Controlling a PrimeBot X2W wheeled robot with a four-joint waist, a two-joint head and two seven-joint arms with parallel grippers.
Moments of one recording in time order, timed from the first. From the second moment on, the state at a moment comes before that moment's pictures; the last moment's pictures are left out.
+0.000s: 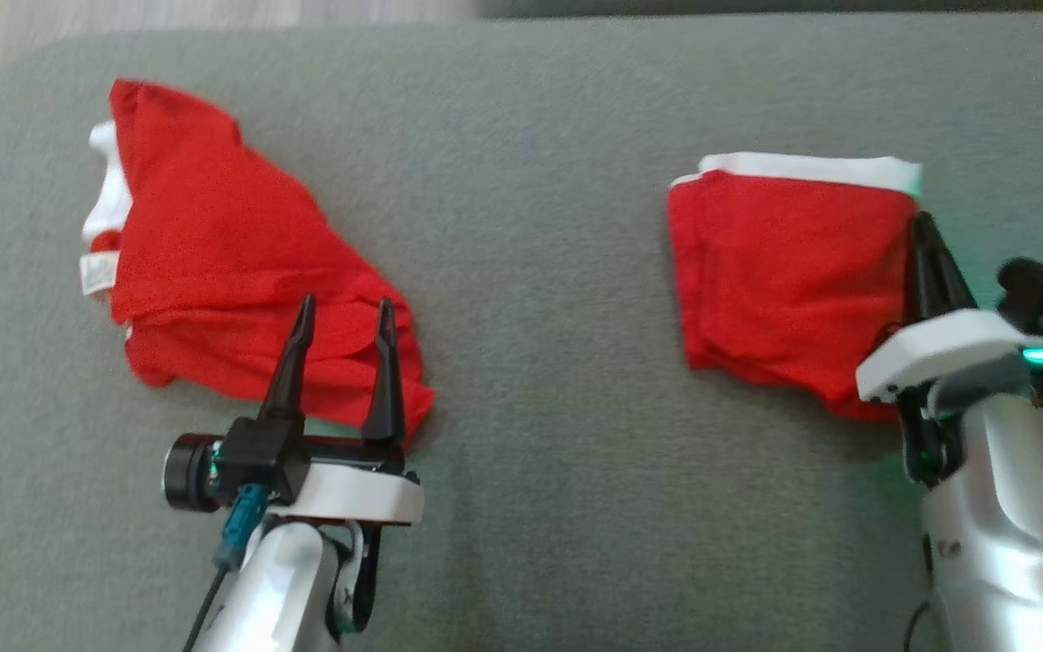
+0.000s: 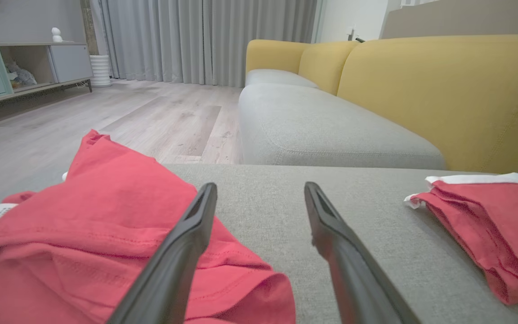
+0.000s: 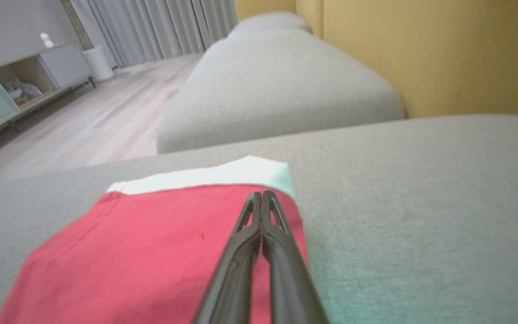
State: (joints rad) left arm -0.23 0.05 -0.33 0.26 -0.25 0.13 -0.25; right arm -0.45 -0.05 -0.15 0.59 0.08 0.13 -0.13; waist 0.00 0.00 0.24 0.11
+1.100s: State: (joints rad) left arm -0.25 0.05 -0.34 0.25 -0.27 0.16 -0.25; right arm -0.65 -0.07 0.26 0.97 0.28 0.13 -0.25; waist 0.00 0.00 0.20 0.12
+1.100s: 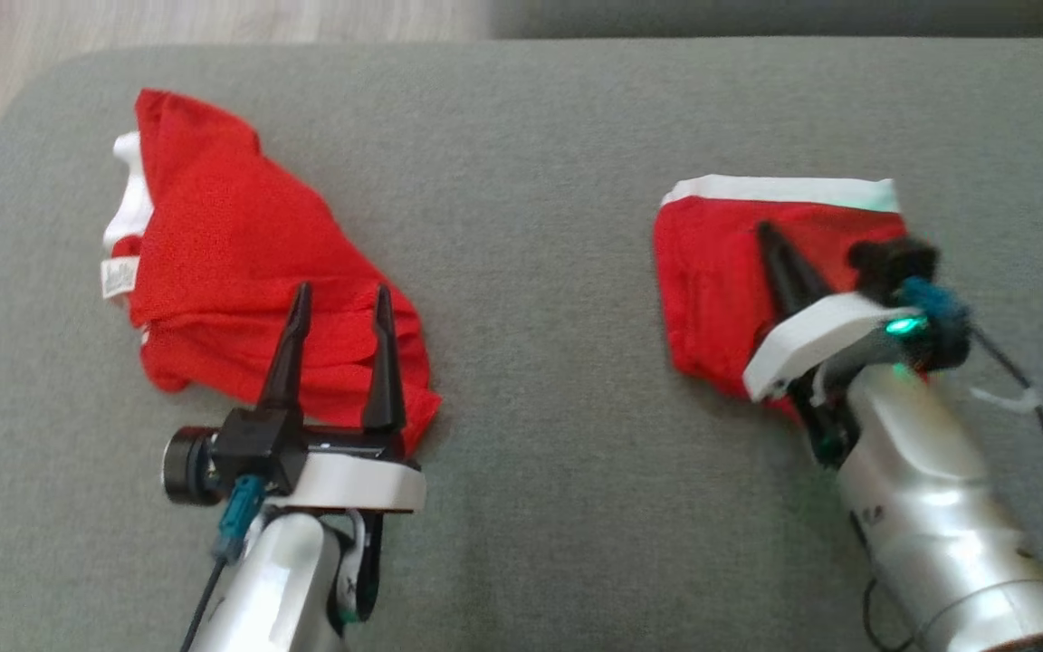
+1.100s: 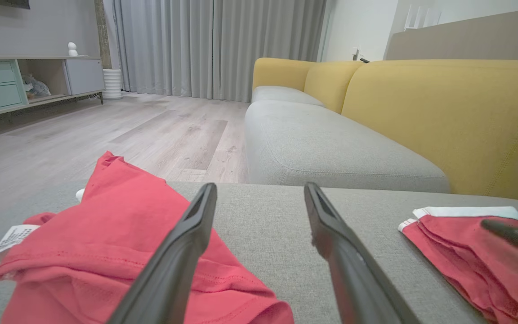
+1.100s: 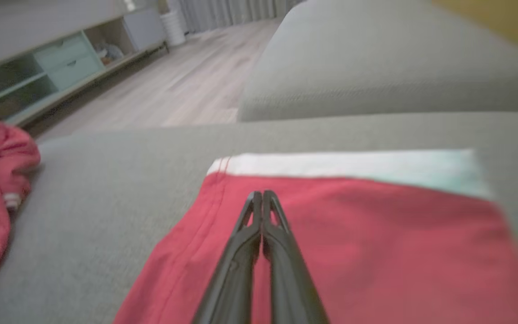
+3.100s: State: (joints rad) left arm -0.19 0.05 -0.35 0.30 -0.28 0.16 -0.25; right arm -0.52 -0.16 0.03 0.86 0.23 0.13 0.13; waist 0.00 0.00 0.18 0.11
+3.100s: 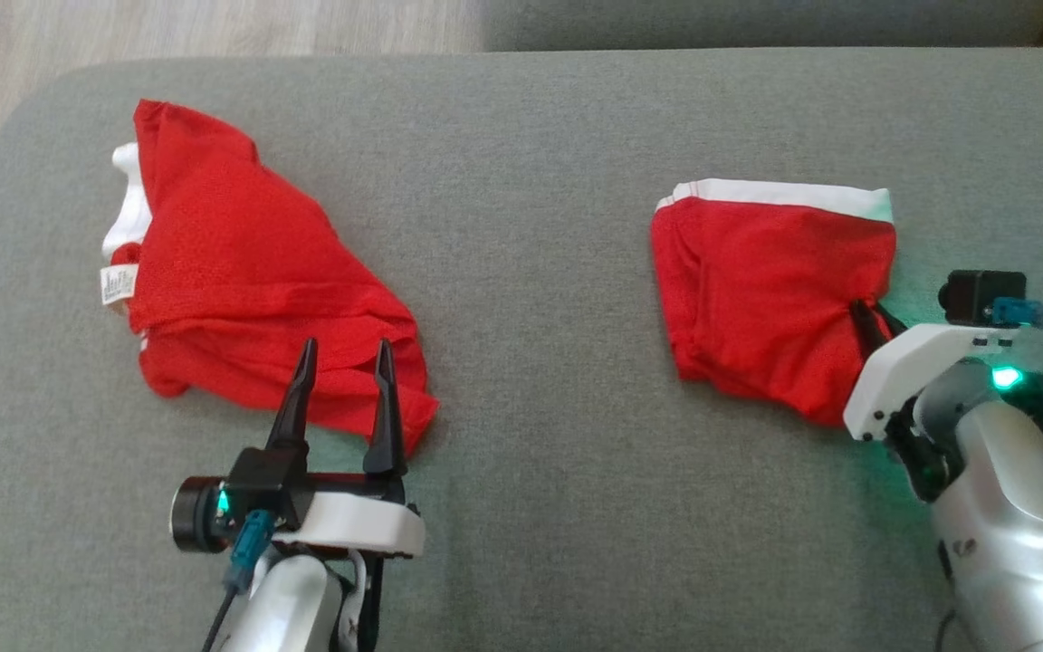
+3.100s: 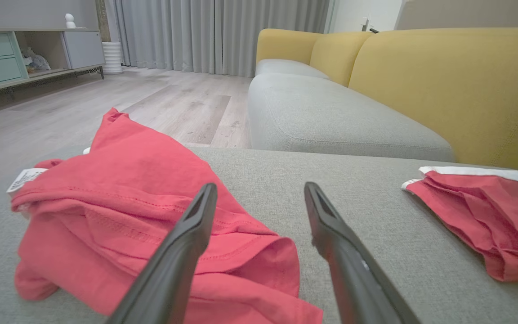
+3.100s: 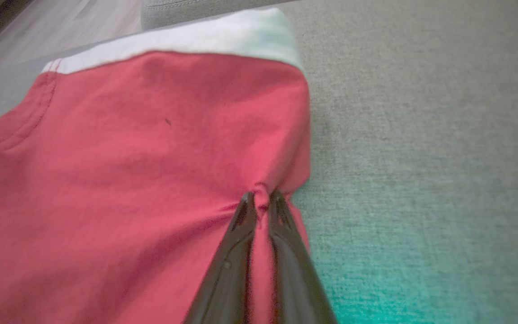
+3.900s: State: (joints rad) left arm -0.21 0.05 -0.31 0.29 -0.26 0.14 -0.25; right arm -0.52 -0.68 0.12 0.87 0.08 0.13 0.14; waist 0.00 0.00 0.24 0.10
